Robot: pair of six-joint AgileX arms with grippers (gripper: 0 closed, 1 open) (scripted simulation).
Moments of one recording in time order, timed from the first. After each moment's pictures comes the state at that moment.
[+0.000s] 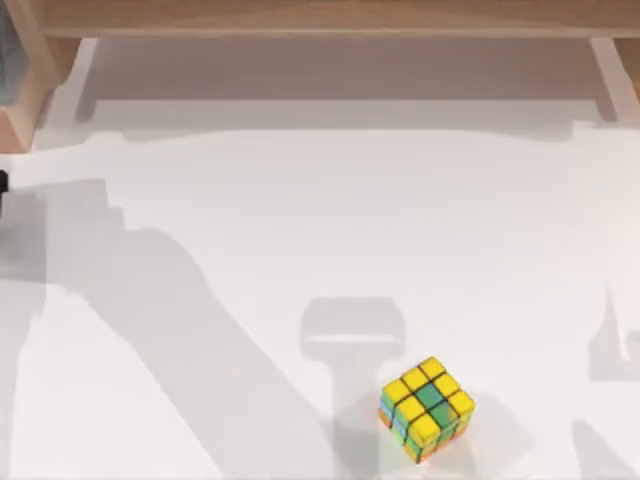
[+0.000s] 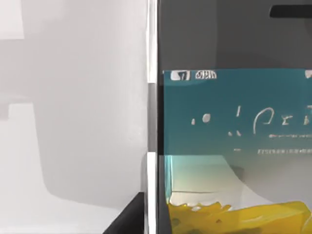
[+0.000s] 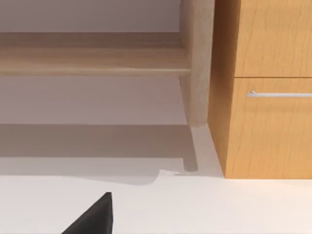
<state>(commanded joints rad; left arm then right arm) 0.26 2.23 1.61 -0.91 0.01 0.07 0.00 0.00 0.00 0.00 0.00 0.00</state>
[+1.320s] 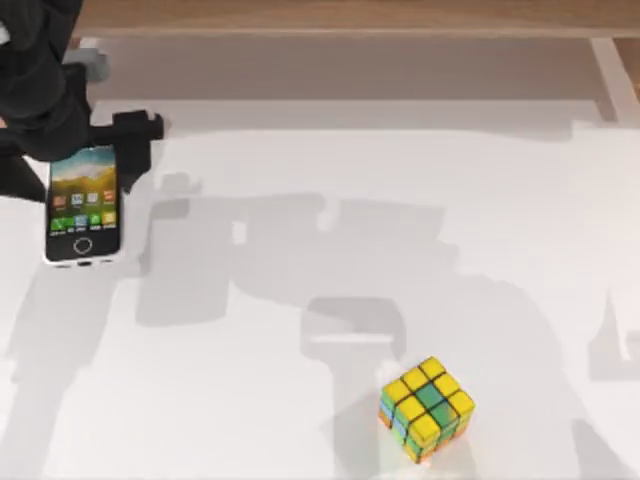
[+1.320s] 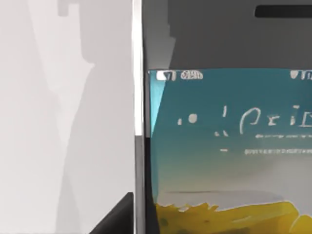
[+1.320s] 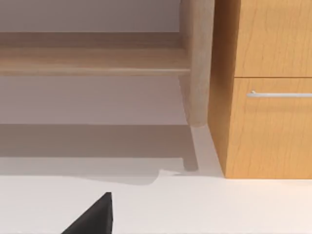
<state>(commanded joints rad) -0.16 1.94 1.52 -0.98 -0.01 -0.26 0.00 0.00 0.00 0.00 0.00 0.00</state>
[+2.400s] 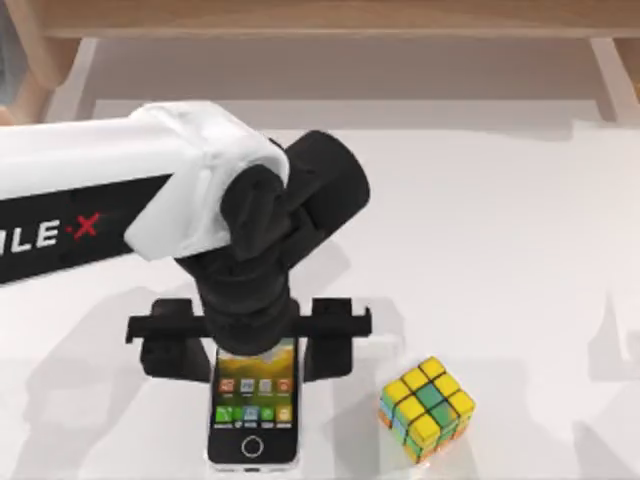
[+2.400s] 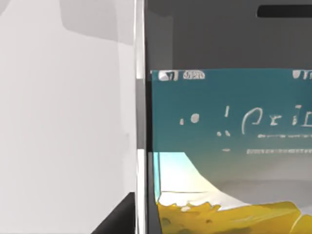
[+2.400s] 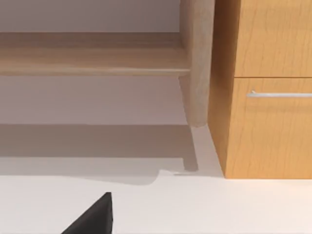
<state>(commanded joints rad) -0.80 1.72 1.19 -1.02 -0.03 -0.78 0.00 0.00 0.00 0.00 0.00 0.00</state>
